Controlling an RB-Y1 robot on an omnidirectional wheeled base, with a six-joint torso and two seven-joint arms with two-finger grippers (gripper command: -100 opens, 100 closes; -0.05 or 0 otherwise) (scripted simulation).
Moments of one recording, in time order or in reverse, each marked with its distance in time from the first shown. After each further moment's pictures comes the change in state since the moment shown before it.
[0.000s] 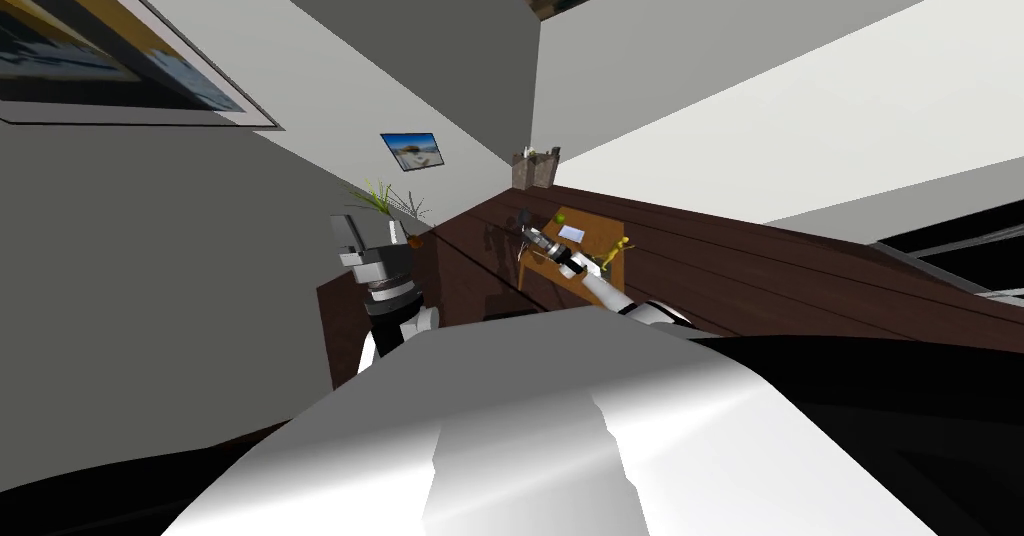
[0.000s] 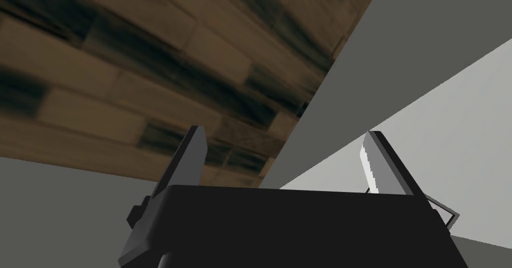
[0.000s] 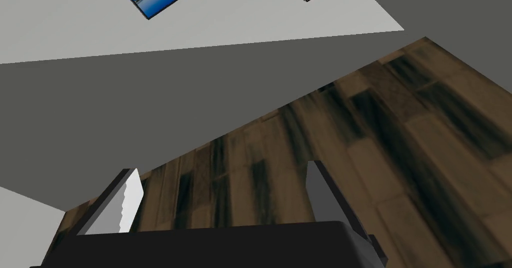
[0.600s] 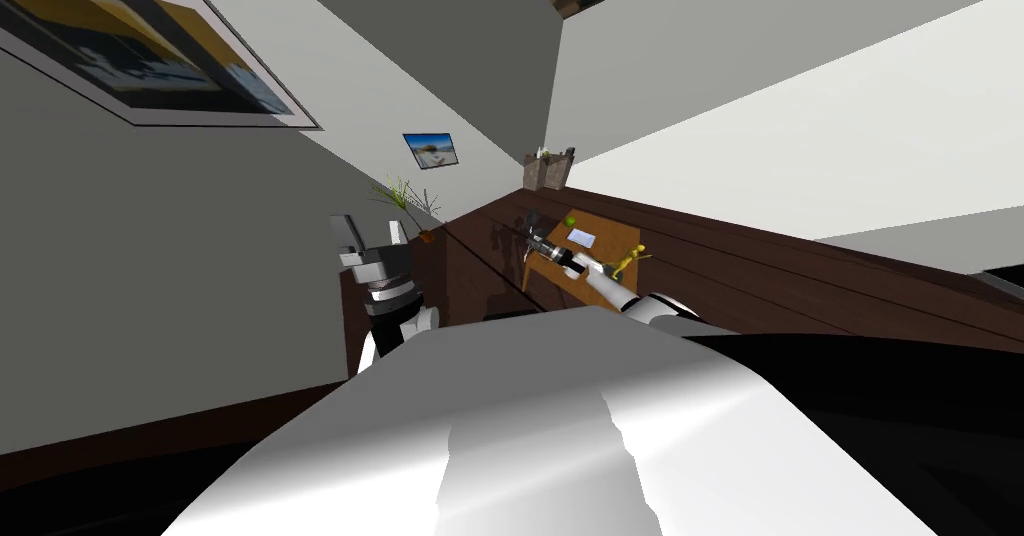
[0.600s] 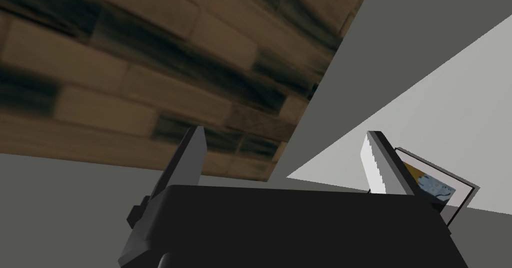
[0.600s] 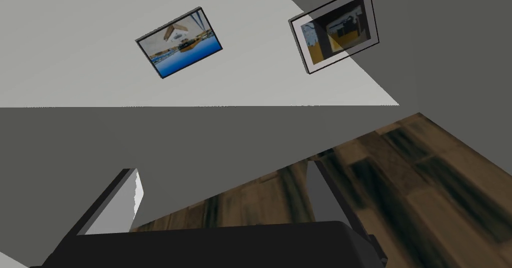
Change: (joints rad) left arm 0.000 0.000 0.000 0.000 0.000 0.000 0.000; right arm -0.054 -0.070 0.080 0.151 0.072 0.021 0.016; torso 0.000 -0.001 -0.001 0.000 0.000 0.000
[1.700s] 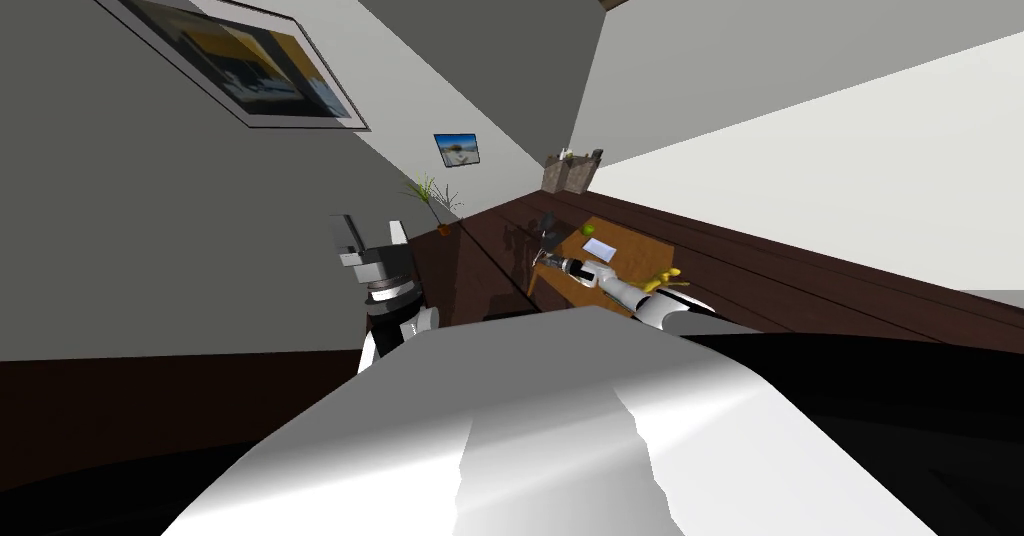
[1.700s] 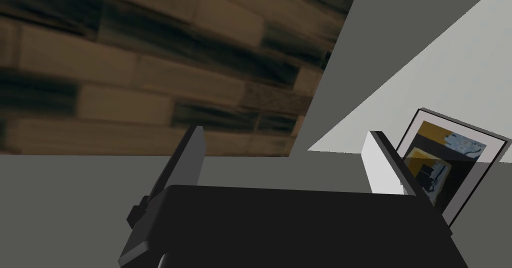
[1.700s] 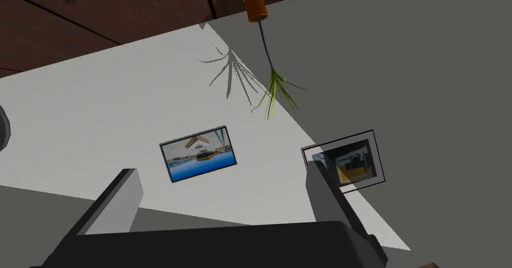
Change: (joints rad) left arm 0.000 0.000 0.000 0.000 0.000 0.000 0.000; right arm -0.021 -0.115 0.164 0.255 0.139 0.048 0.013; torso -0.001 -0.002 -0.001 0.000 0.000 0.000
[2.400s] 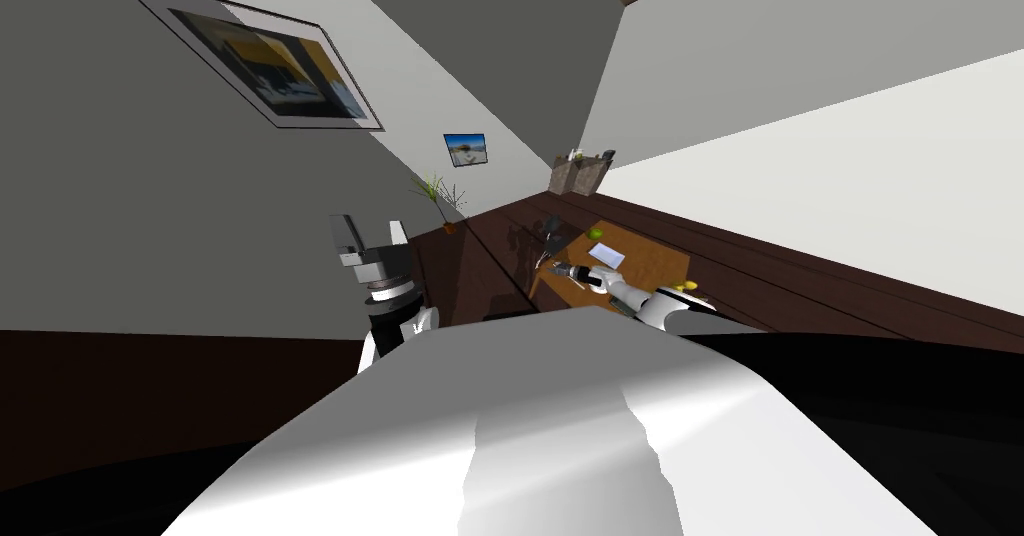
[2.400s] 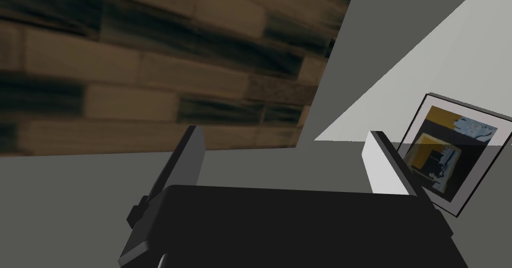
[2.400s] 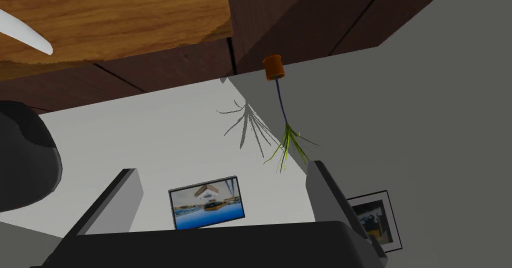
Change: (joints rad) left arm 0.000 0.000 0.000 0.000 0.000 0.000 0.000; right arm -0.007 -0.018 0.060 0.193 0.050 -0.019 0.021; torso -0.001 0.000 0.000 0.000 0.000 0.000
